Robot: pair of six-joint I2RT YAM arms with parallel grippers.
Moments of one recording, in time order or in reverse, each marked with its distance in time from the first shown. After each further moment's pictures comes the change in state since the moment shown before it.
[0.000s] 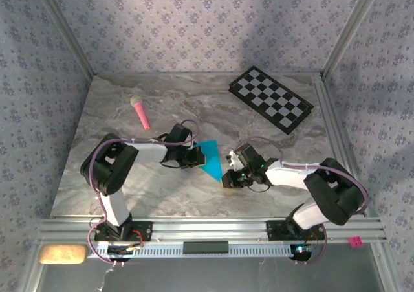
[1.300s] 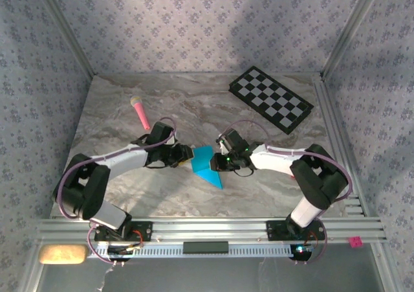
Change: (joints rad) left arm 0.114 -0.279 -0.114 -0.132 -0.047 -0.139; right arm 0.038 0.189 0.309 -0.098 0.190 0.042
